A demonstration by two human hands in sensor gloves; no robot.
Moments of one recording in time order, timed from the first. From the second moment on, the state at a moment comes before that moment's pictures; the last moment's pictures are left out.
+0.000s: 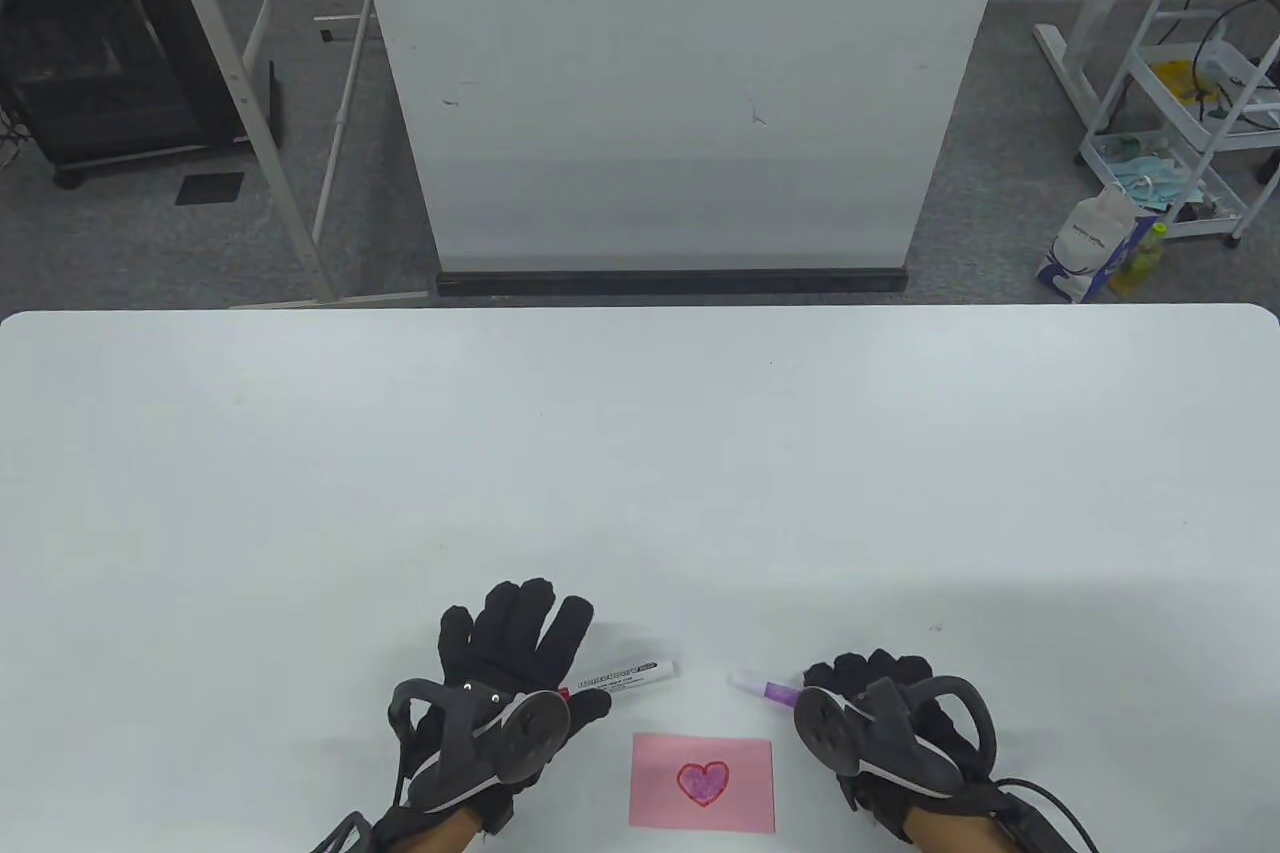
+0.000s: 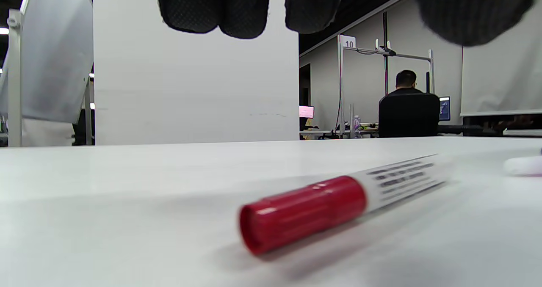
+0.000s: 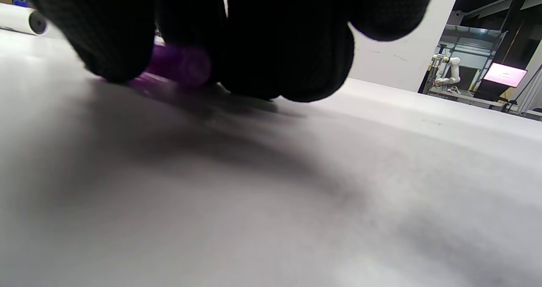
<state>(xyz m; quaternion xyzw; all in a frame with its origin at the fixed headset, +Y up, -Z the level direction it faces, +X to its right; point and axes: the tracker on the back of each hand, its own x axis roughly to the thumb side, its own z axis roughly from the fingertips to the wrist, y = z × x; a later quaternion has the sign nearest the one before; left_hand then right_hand) -0.159 -0.730 -0.248 0.12 -0.17 0.00 0.98 0.157 -0.757 -0.245 -0.14 -0.02 -0.99 0.07</state>
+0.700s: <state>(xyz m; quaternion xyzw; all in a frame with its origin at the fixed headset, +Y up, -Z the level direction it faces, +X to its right) -0.180 -0.716 -0.243 0.13 -0.15 -0.05 0.98 0.195 -0.739 -0.250 -0.06 0.02 -1.00 0.05</state>
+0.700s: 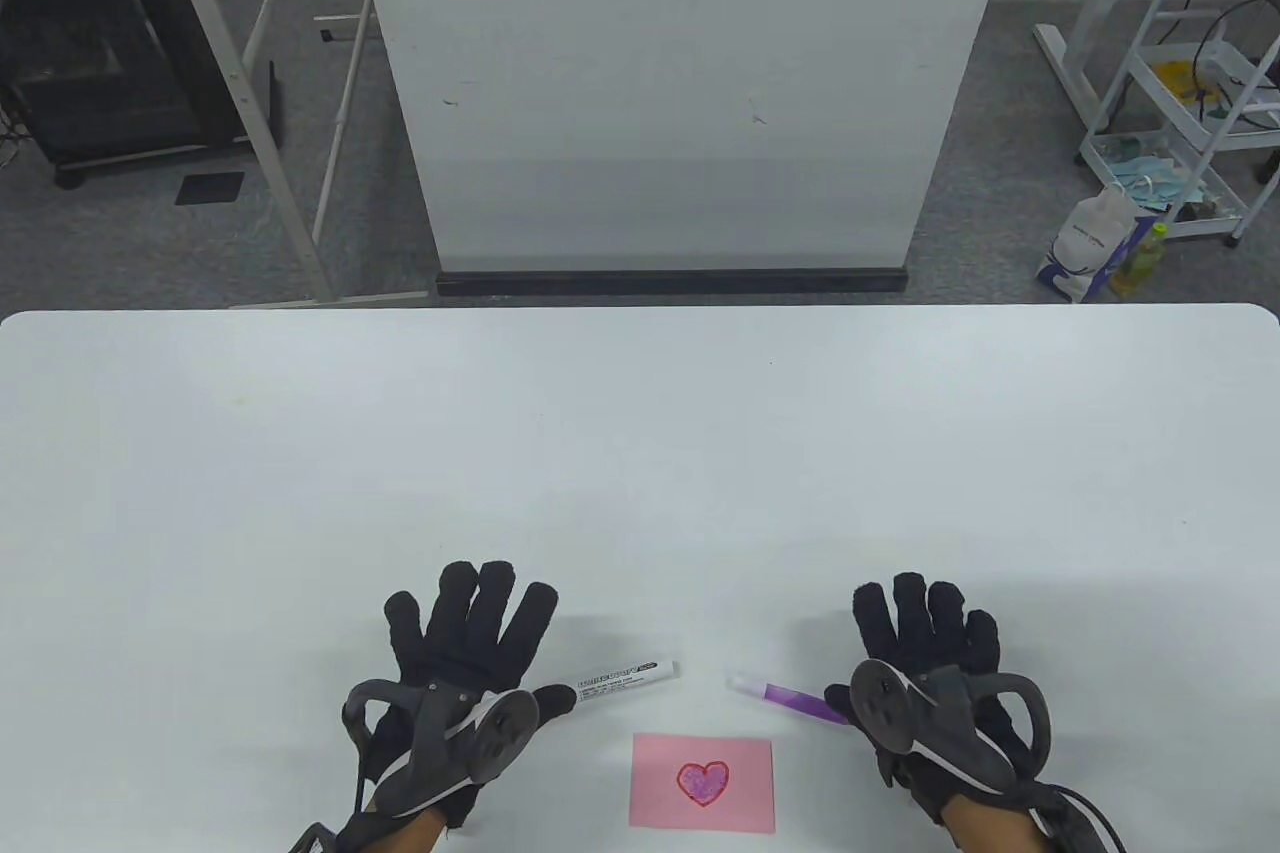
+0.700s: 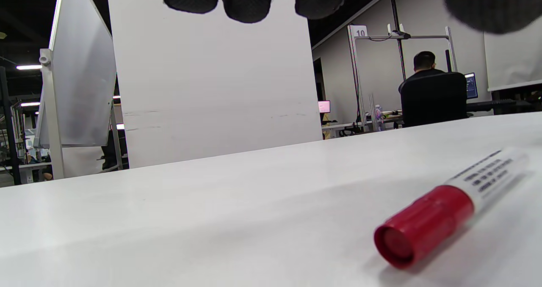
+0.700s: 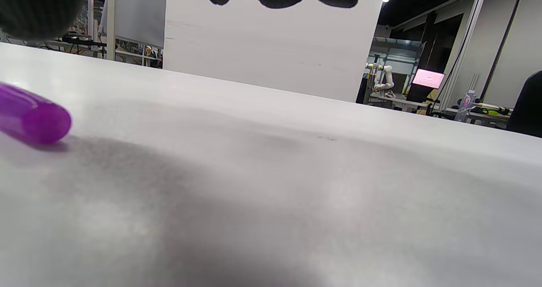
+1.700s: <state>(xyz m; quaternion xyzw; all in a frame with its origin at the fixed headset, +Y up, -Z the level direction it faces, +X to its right) -0.168 -0.726 -0.239 0.10 -0.15 -0.04 0.98 0.197 -0.731 -0.242 -0.07 0.01 -1.00 0.04</state>
